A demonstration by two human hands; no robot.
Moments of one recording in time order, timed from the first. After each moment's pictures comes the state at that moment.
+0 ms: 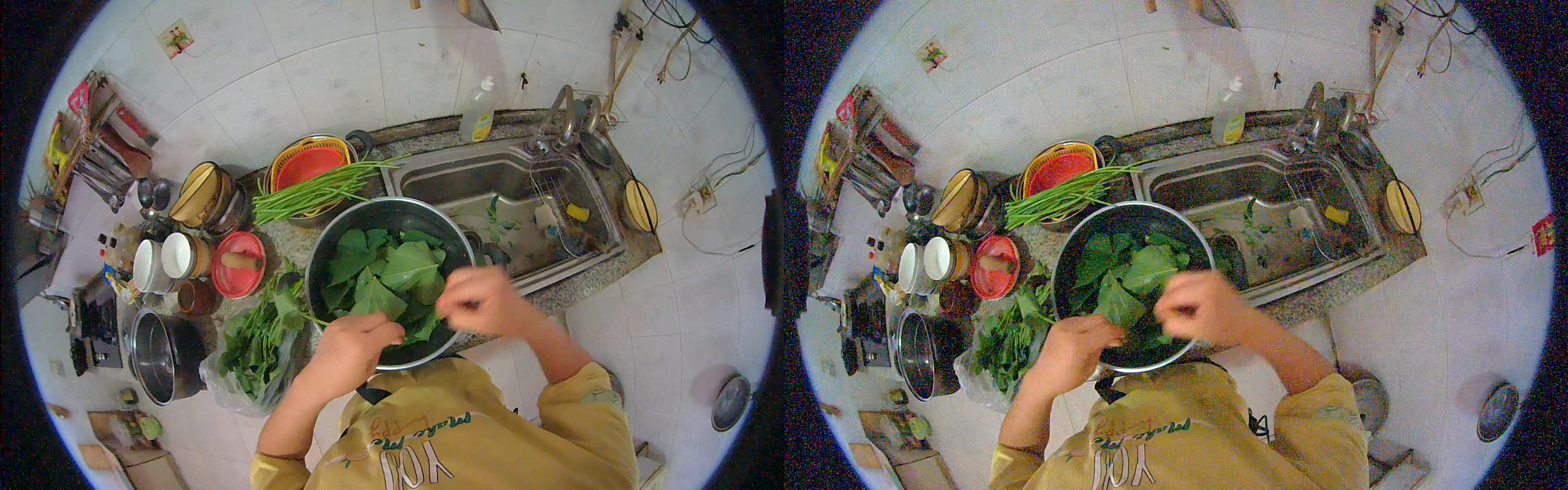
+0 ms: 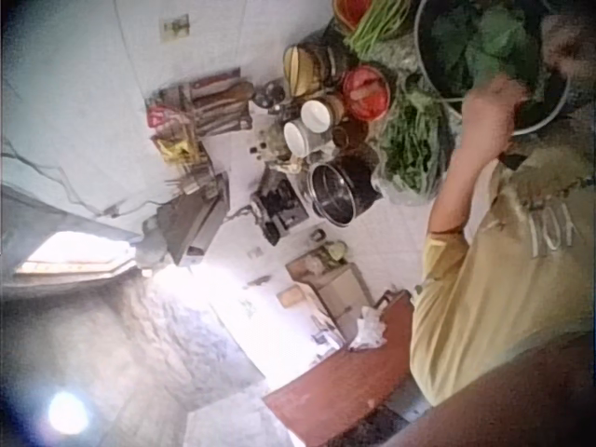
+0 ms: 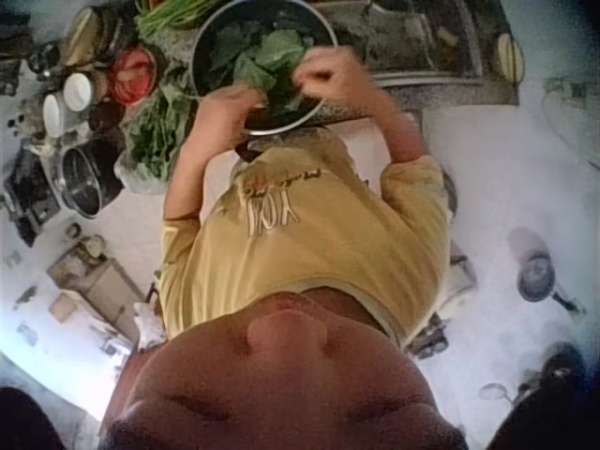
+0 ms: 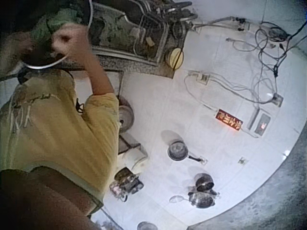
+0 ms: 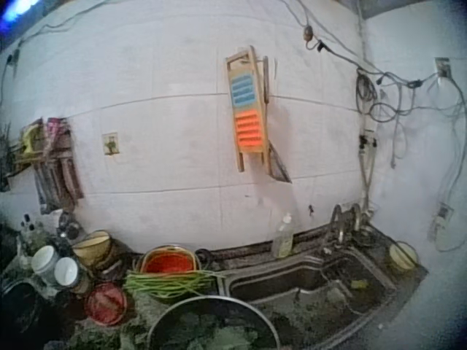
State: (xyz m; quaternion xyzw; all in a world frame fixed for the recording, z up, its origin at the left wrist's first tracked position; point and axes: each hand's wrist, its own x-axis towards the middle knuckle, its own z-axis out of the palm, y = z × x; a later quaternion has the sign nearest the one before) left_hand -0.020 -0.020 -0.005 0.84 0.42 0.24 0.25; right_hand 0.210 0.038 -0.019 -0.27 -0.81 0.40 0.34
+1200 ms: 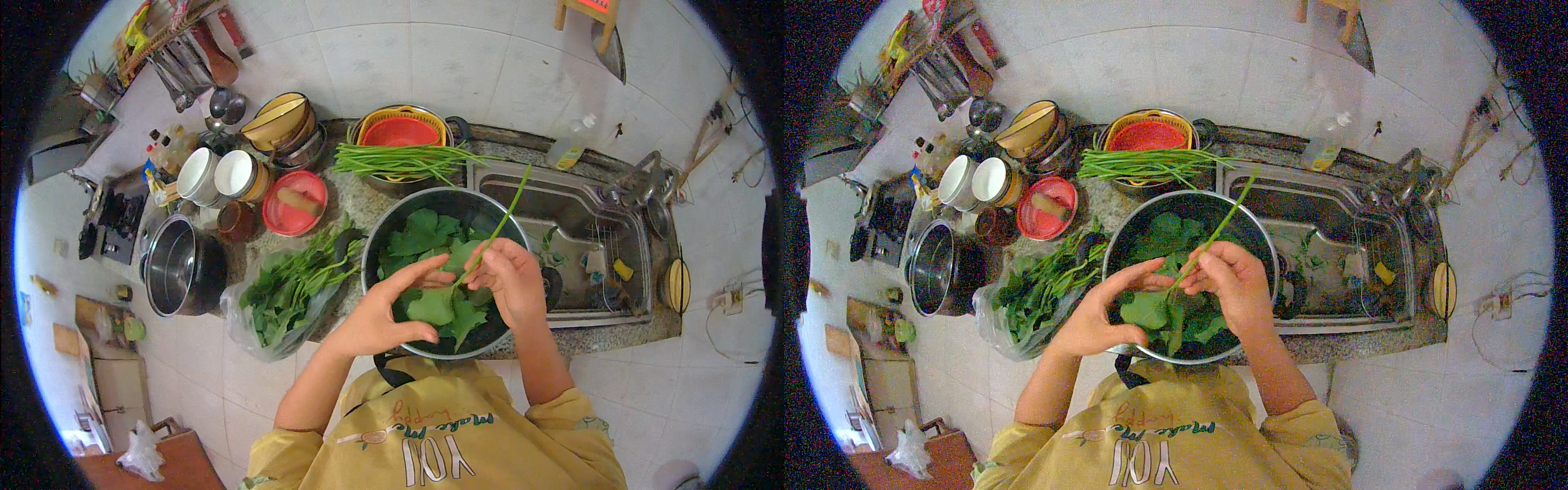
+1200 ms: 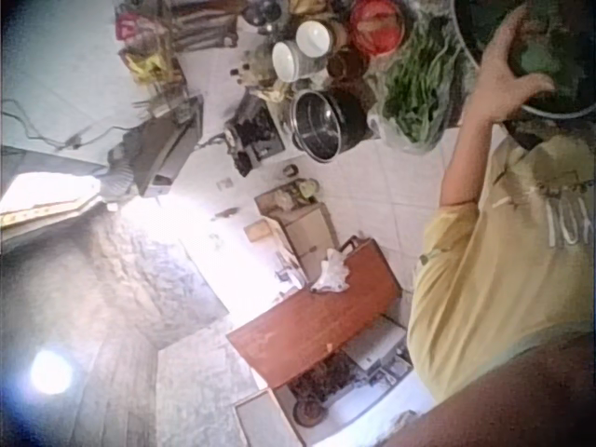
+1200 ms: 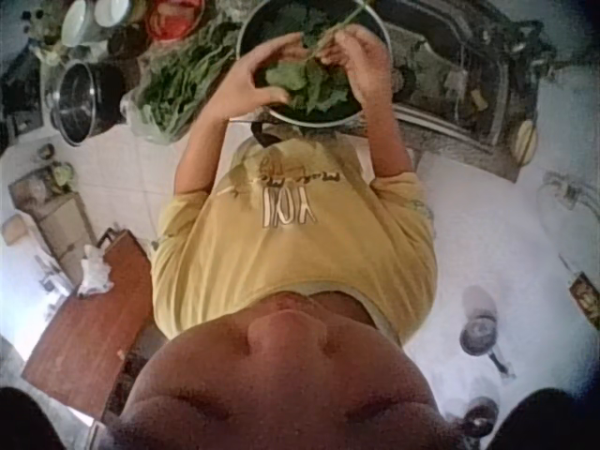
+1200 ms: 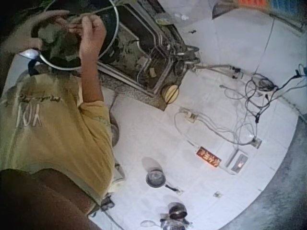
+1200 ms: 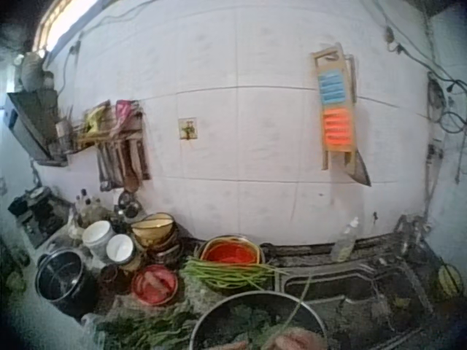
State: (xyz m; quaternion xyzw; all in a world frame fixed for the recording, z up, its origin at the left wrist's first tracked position) left_hand -0.047 -0.027 -0.012 0.58 0.41 0.45 0.54; right_hand 0.134 0.051 -0.023 -0.33 -0.43 0.73 0.41
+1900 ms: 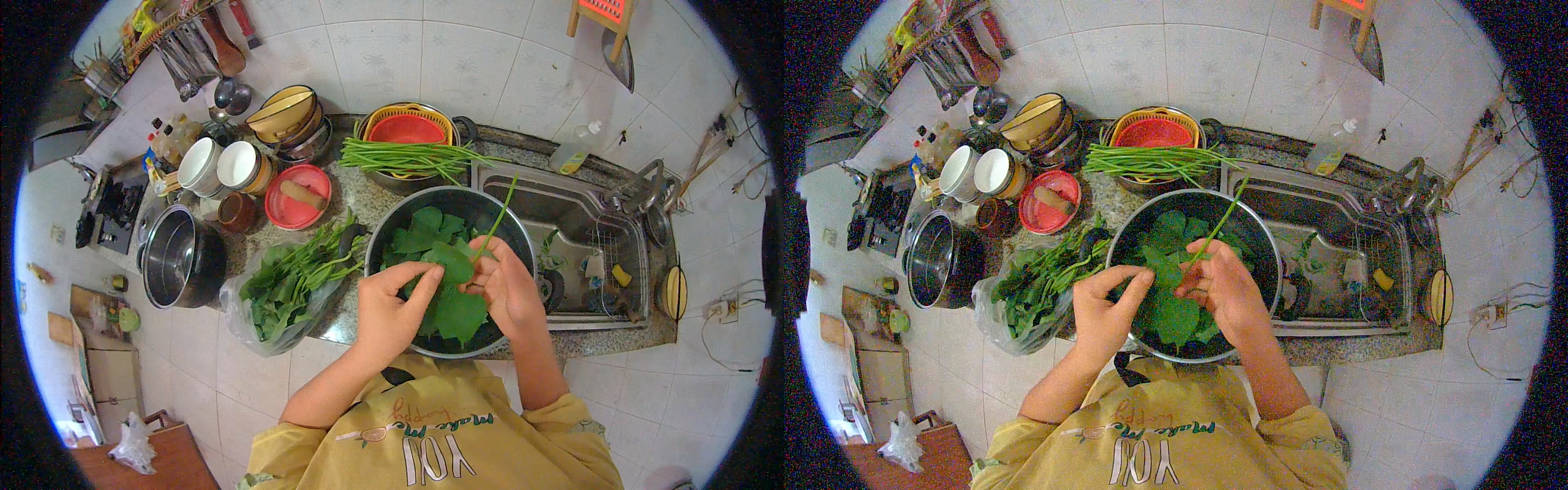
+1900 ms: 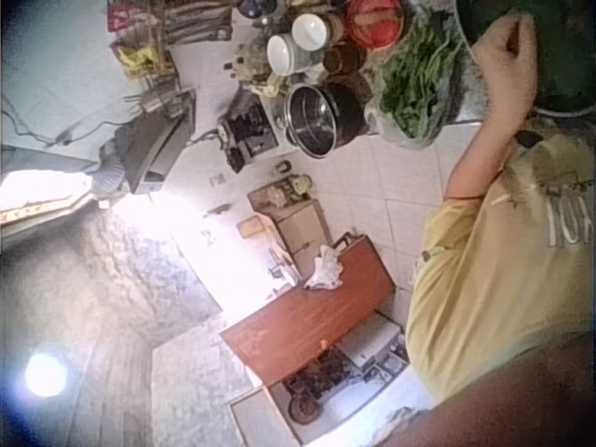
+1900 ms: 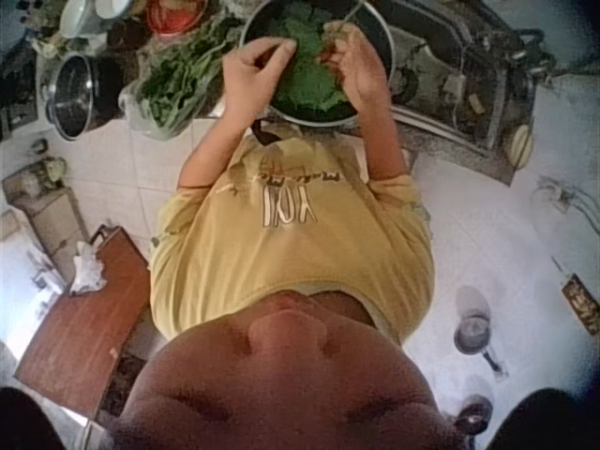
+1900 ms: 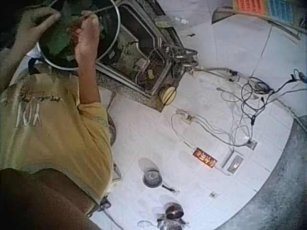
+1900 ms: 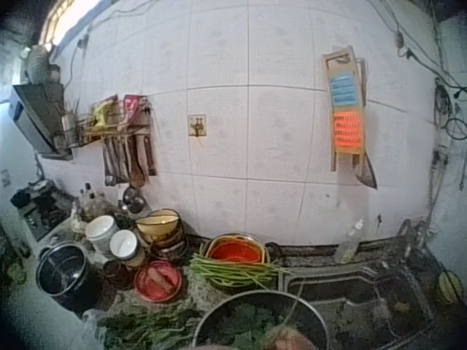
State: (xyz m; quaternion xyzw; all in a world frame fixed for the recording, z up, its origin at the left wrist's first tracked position) left_hand -0.019 -0.031 0.000 0.46 0.64 0.55 0.28; right_hand 0.129 0.044 -0.024 -0.27 -0.32 0.84 0.35
